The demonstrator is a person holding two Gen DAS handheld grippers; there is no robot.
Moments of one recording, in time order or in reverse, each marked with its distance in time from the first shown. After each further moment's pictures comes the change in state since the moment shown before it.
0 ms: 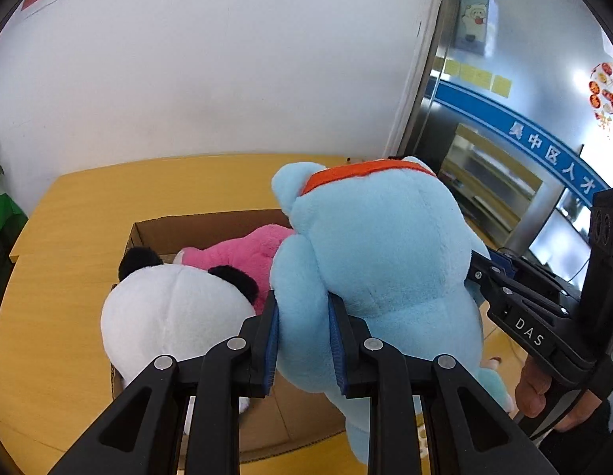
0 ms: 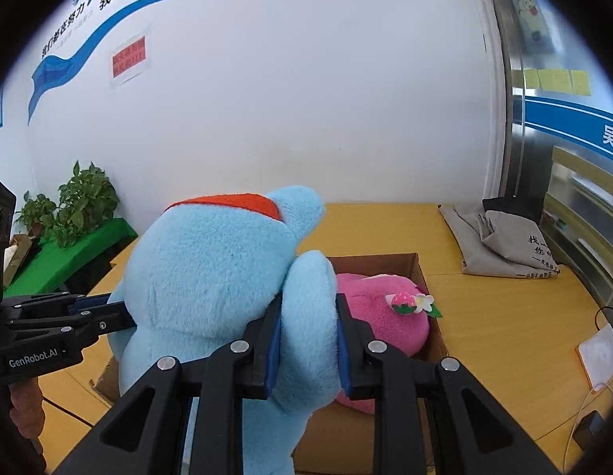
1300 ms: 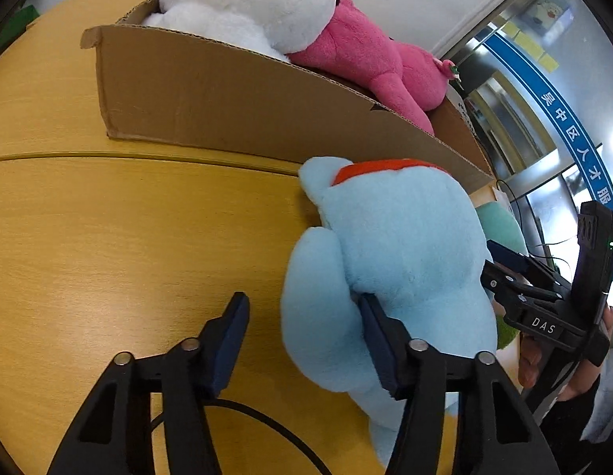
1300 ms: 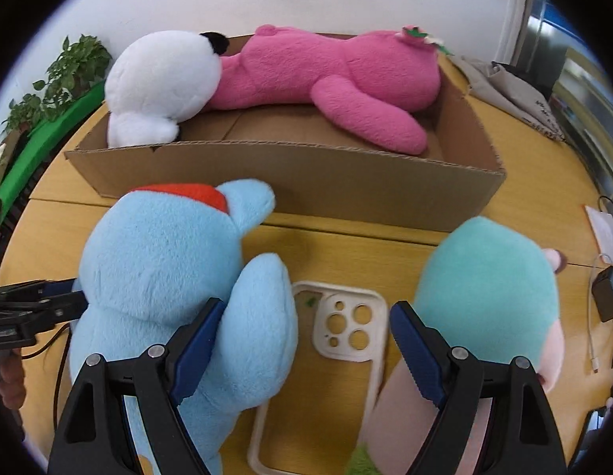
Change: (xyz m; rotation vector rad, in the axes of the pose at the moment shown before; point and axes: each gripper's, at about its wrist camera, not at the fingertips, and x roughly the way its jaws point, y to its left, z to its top) left arm -0.032 0.021 -0.225 -0.320 0.344 -0.145; right arm -0.036 0.017 -0.186 -0.075 0.493 -0.021
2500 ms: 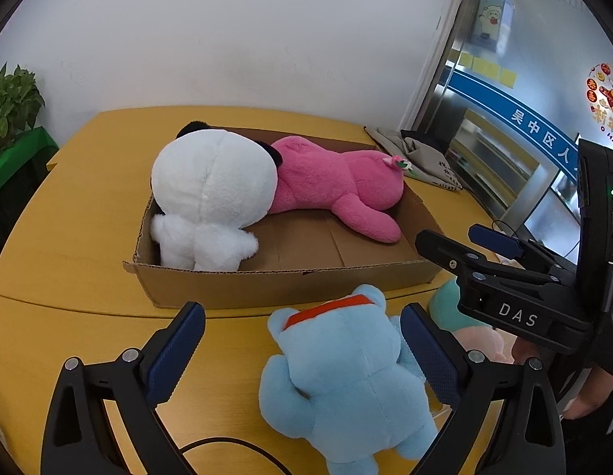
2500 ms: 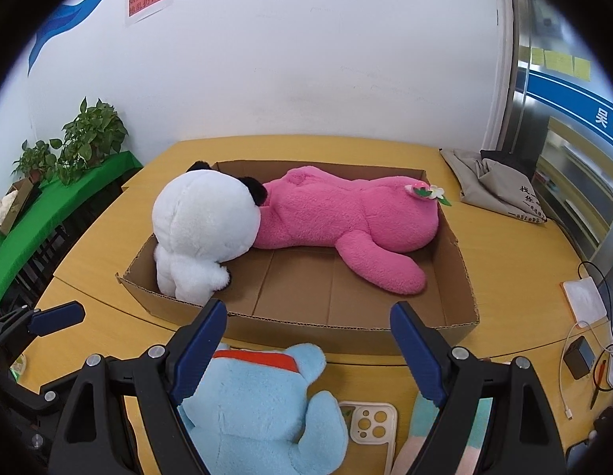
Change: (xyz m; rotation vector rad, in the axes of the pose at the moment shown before) left arm -0.102 -0.071 0.045 0.189 -0.327 0.136; right arm -0.087 0.037 0.073 0.020 -0.305 -0.019
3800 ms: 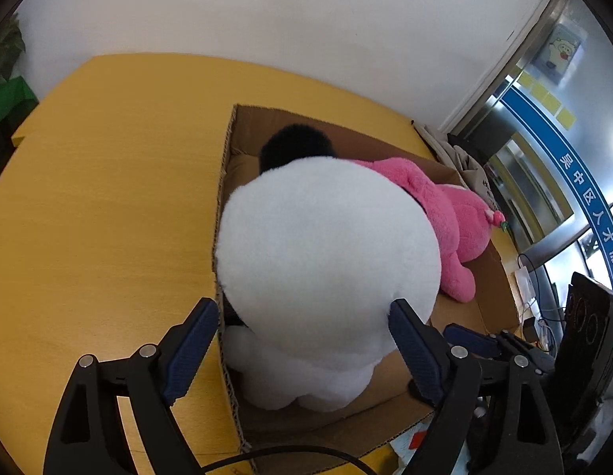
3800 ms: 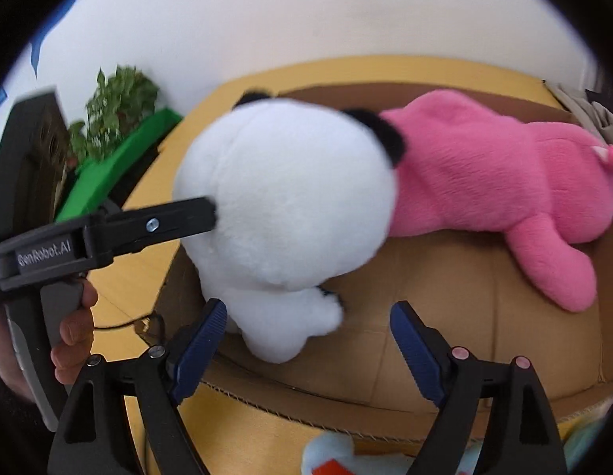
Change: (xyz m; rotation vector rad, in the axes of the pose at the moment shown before) left arm 0.106 0.143 0.098 -0.129 0.124 -0.040; right arm 0.143 0.067 0.040 0.089 0.241 0.259
